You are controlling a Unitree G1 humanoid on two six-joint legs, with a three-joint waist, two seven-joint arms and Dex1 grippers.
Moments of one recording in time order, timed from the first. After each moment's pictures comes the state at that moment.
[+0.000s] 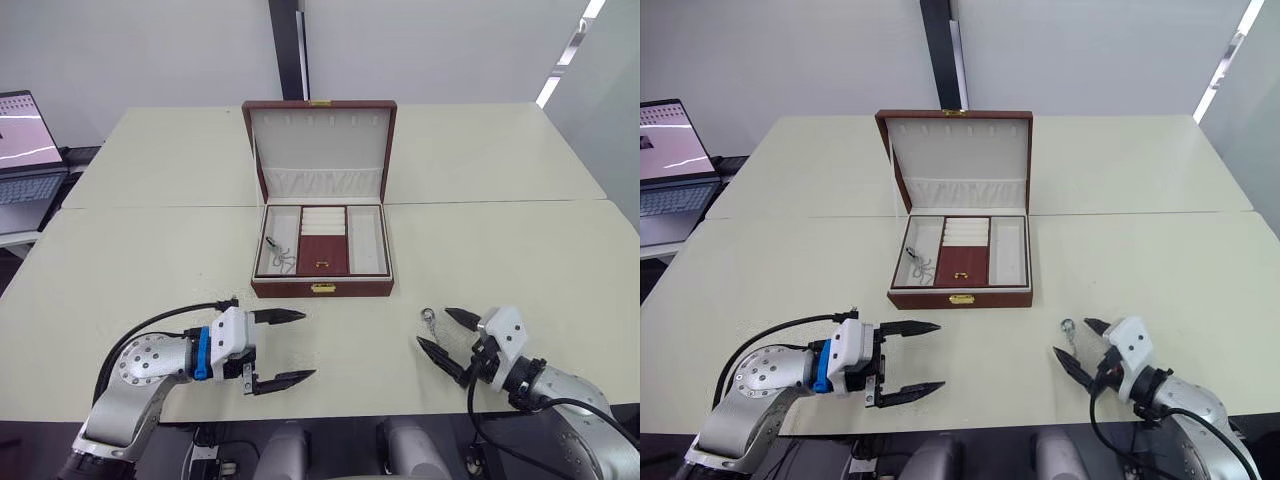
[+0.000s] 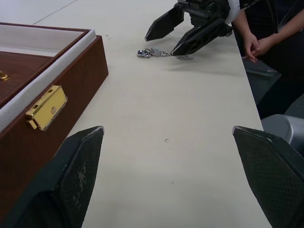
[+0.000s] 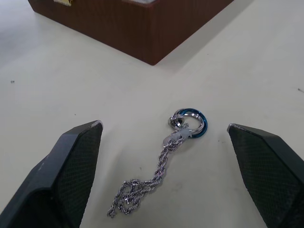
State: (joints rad) left arm 0.05 0.67 -0.06 -0.23 -0.39 -0.01 -1.18; right arm 0.29 -0.50 -0.04 -0.42 0.29 0.29 0.65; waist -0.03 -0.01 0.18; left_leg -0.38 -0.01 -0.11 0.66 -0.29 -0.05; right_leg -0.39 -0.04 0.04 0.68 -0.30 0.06
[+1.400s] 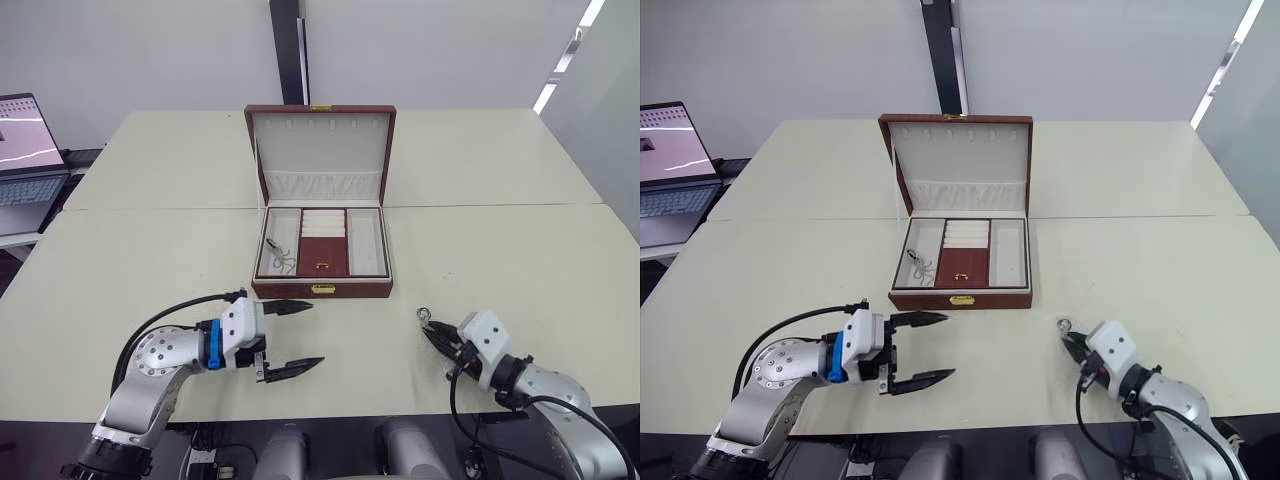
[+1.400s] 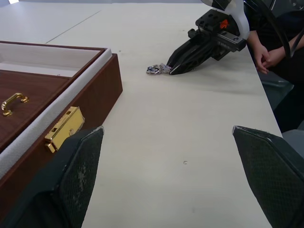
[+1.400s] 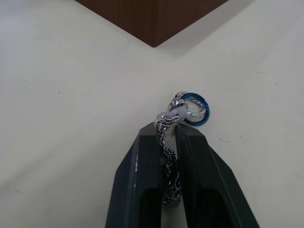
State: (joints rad) left arm -0.01 0.63 -0.08 -0.21 -0.39 0.01 -1.12; right arm 0.25 -0.53 0.03 -0.39 0.16 0.27 0.61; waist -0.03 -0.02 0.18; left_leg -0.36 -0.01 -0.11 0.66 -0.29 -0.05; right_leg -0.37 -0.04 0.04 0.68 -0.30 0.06
